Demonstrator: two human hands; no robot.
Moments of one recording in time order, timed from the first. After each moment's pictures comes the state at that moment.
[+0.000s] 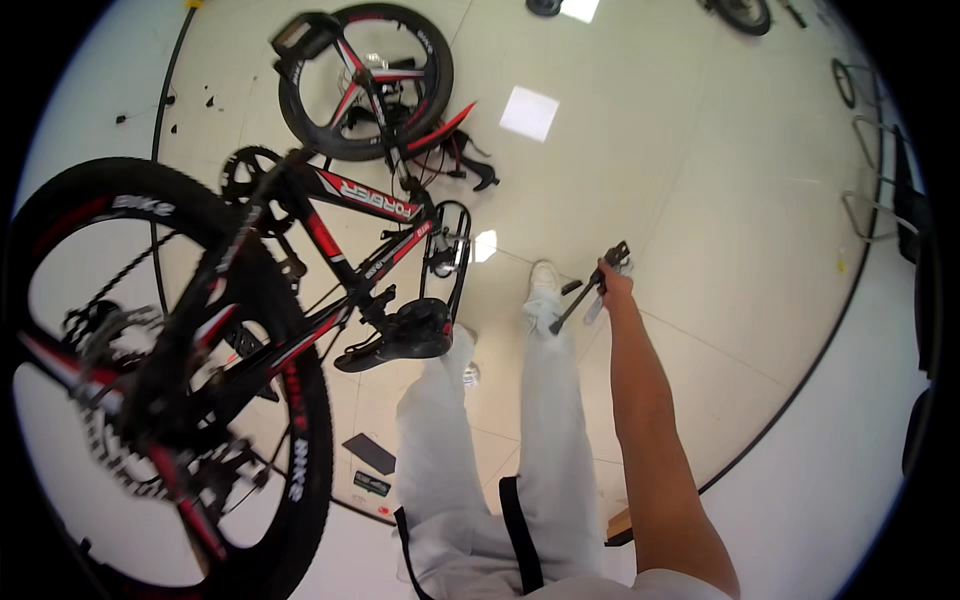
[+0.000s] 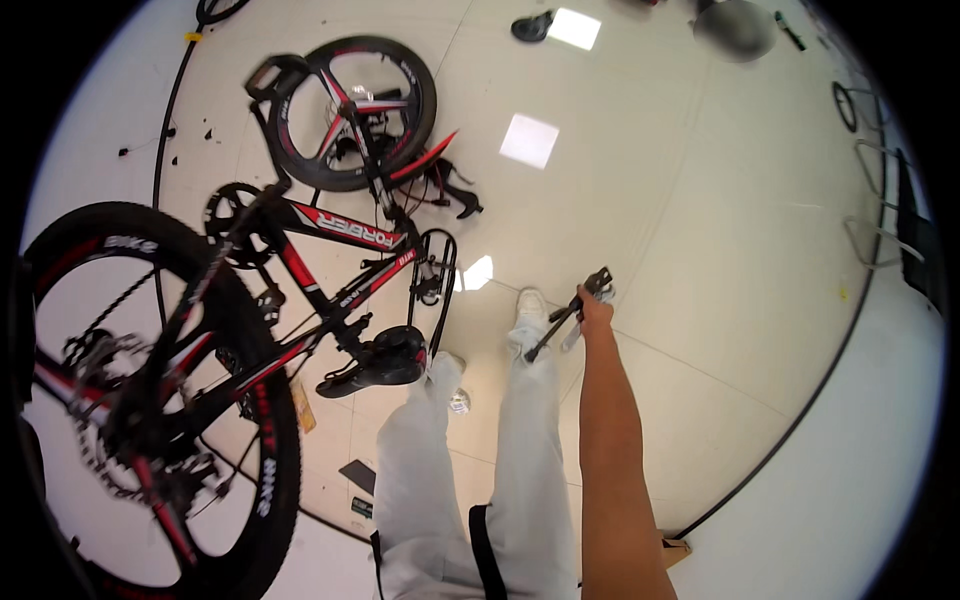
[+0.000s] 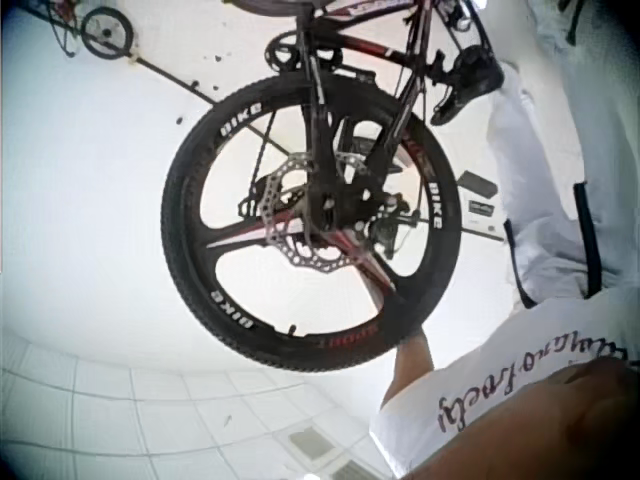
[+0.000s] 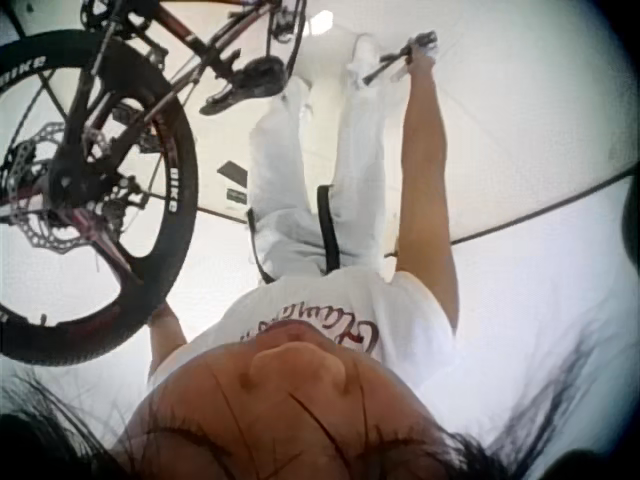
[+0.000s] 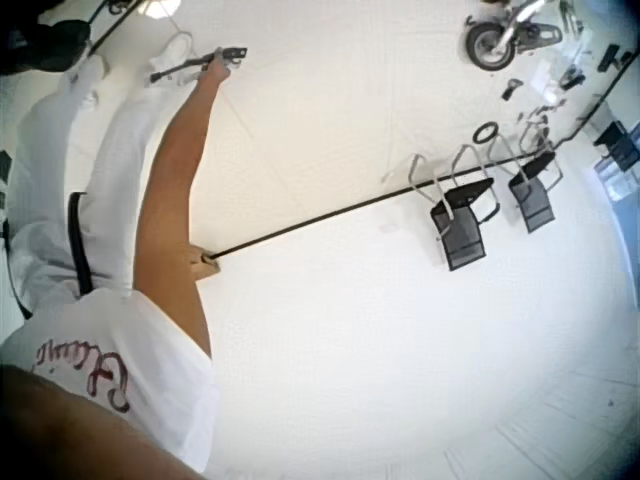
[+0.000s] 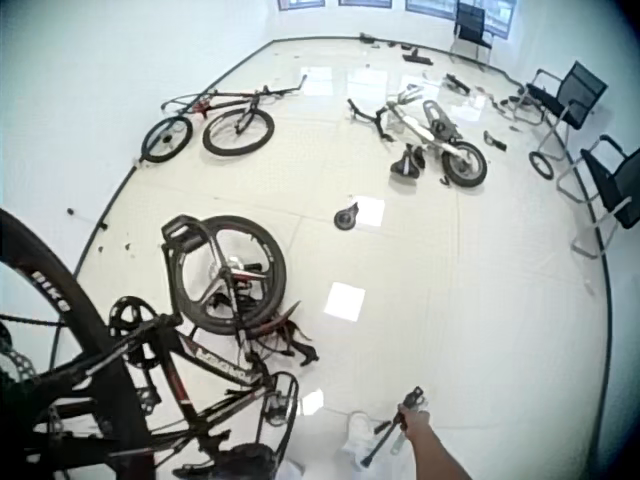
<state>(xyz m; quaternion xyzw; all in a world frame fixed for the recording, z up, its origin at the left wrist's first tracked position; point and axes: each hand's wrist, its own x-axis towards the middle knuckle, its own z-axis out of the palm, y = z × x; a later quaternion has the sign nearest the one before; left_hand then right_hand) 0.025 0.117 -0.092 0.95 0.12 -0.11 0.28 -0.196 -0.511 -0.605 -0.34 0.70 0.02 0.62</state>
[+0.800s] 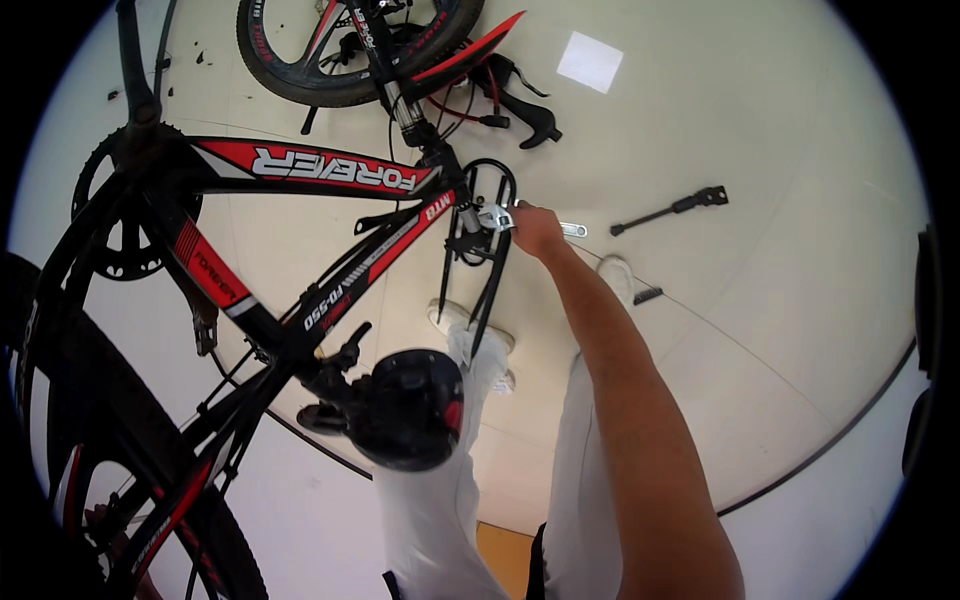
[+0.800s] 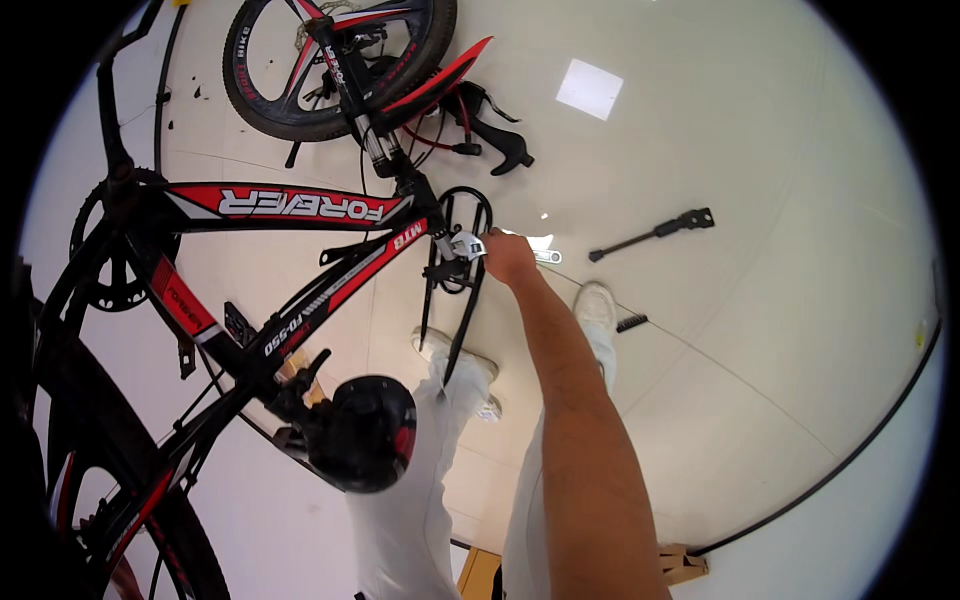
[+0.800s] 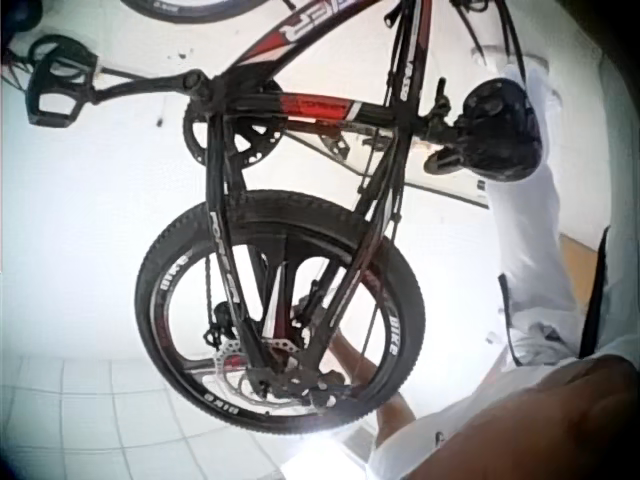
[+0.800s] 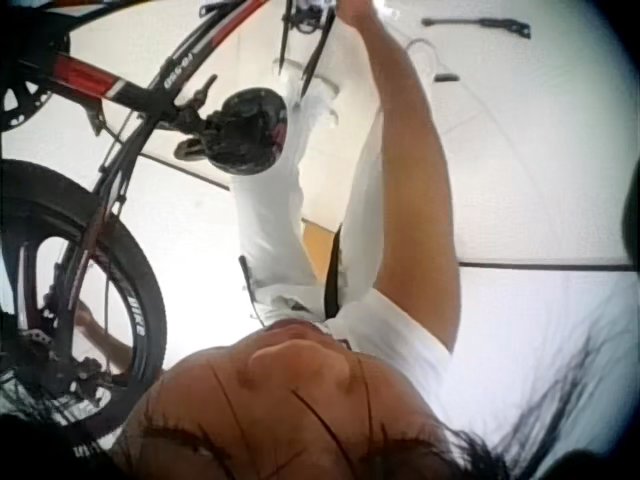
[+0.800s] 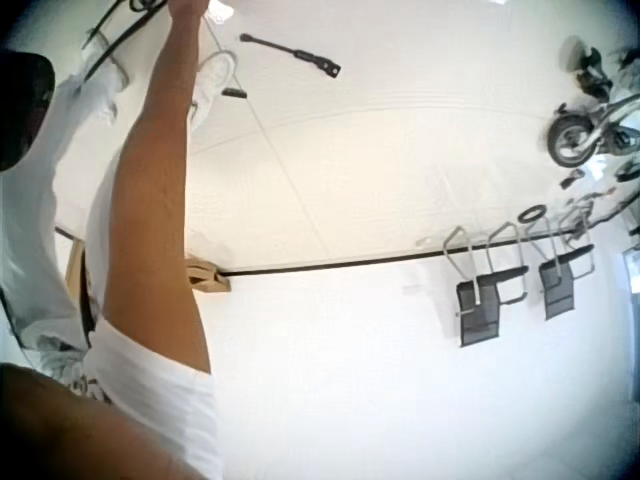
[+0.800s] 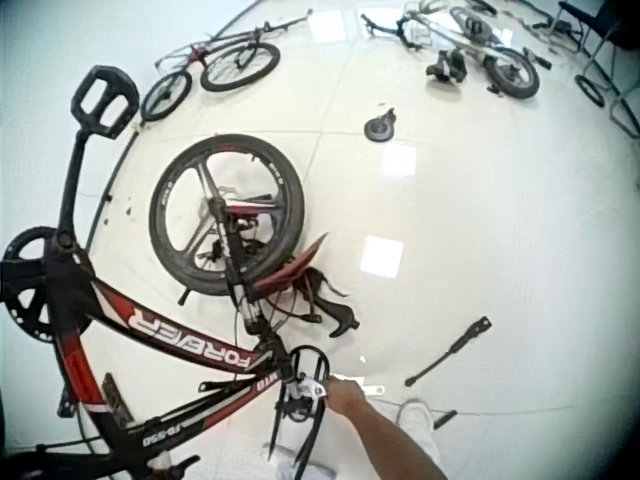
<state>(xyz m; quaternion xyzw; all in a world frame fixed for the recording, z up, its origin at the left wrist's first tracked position) 0.003 0.085 -0.212 0.96 0.18 -0.11 0.20 -0.055 -0.302 -0.831 -0.90 0.05 0.18 0.40</state>
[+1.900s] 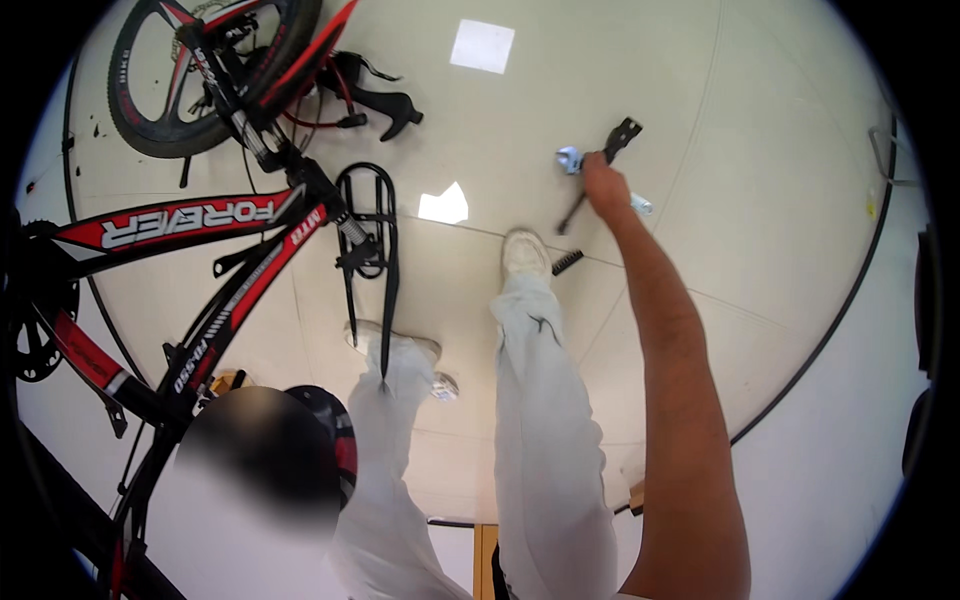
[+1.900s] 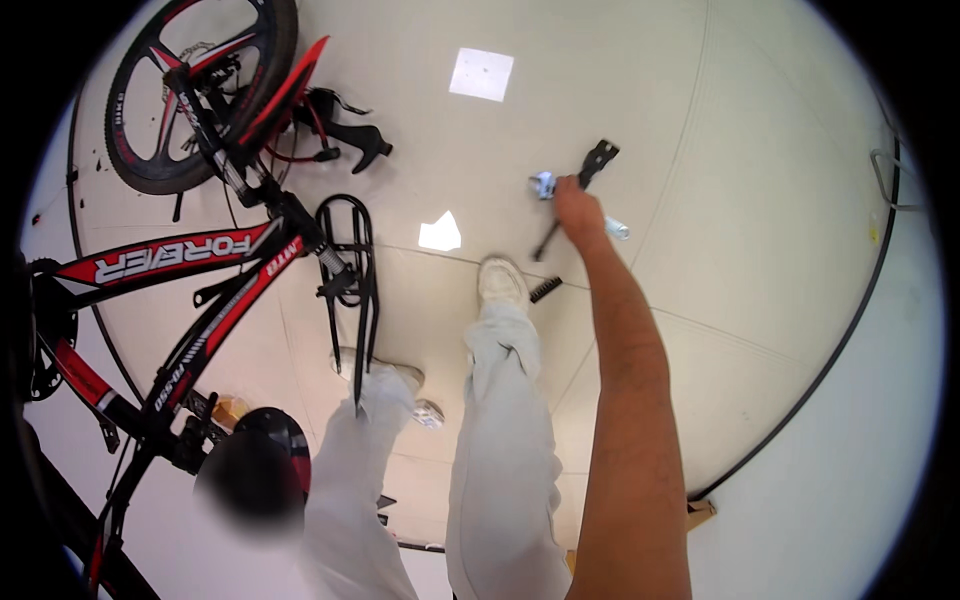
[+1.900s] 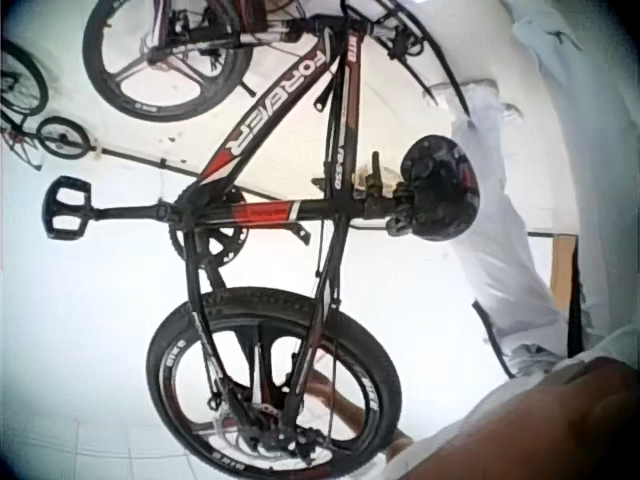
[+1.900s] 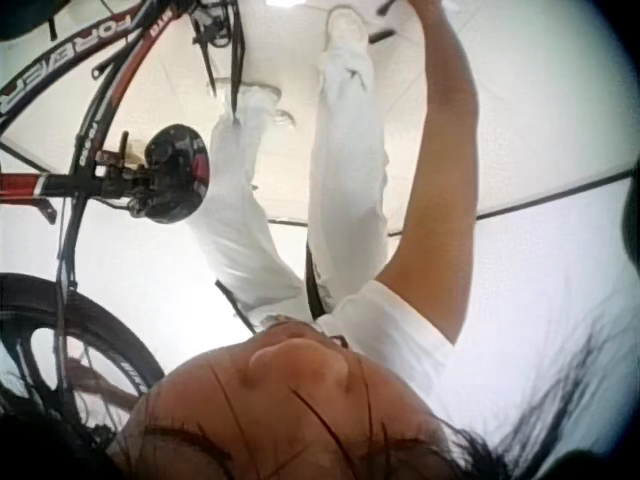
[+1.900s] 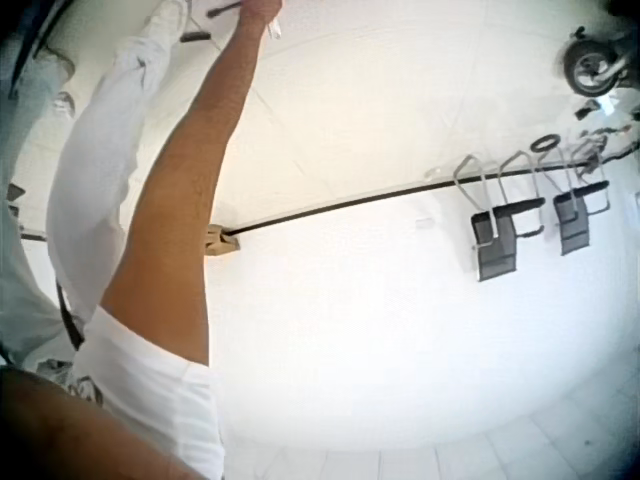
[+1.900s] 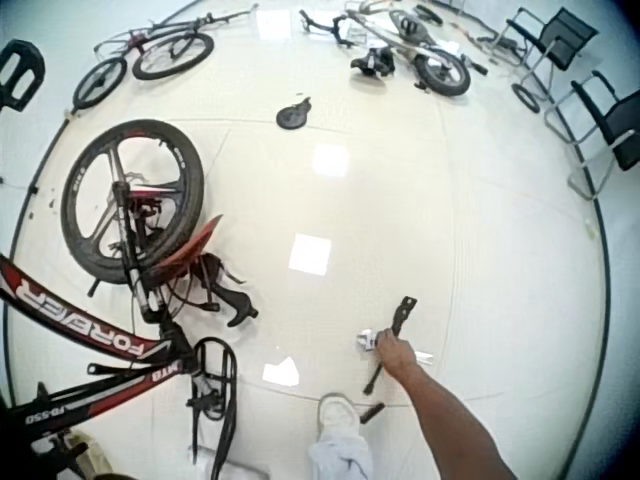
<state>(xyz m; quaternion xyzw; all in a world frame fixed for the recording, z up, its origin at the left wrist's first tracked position) 0.026 0.084 -0.321 0.96 0.14 -0.15 0.21 -0.188 -0.568 -0.861 -0.95 0.19 0.23 0.11</state>
